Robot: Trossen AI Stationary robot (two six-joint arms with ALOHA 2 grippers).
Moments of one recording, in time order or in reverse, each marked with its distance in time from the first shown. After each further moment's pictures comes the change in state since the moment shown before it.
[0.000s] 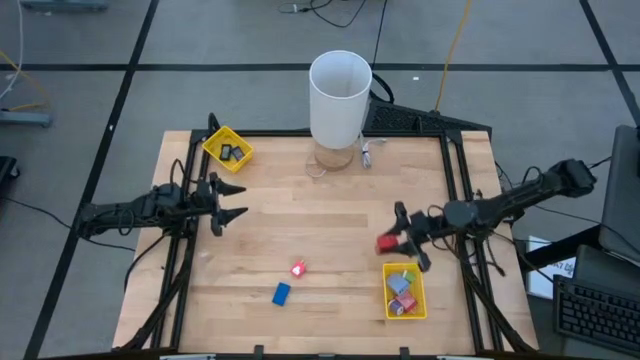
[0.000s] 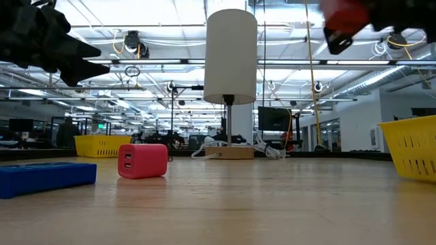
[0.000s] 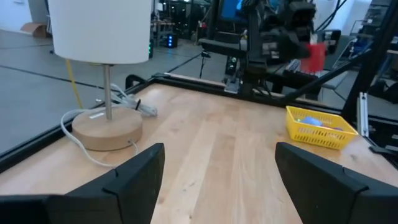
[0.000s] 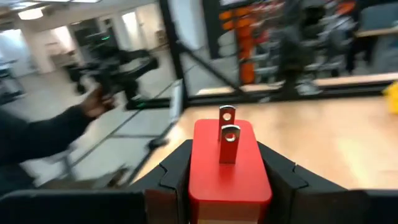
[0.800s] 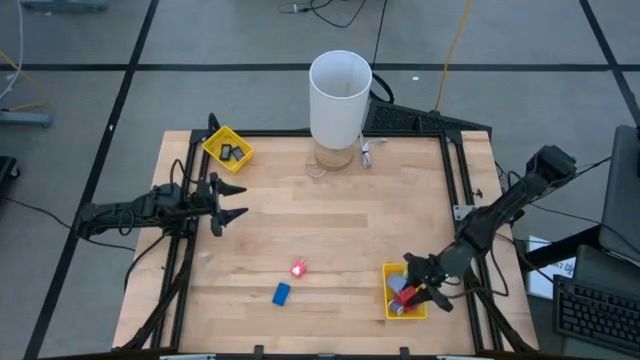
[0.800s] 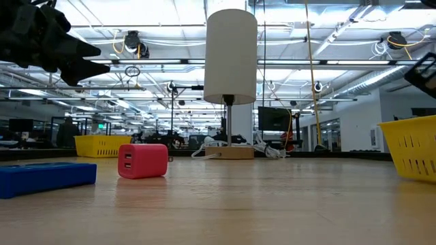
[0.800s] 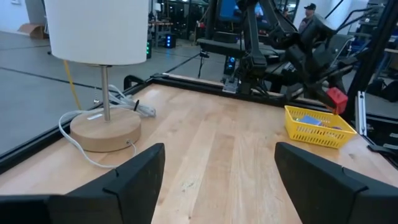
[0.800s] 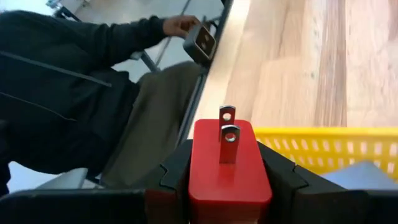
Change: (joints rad) left arm 0.000 0.006 0.001 0.005 0.007 0.006; right arm 0.426 0.201 0.000 -0.193 0.003 0.514
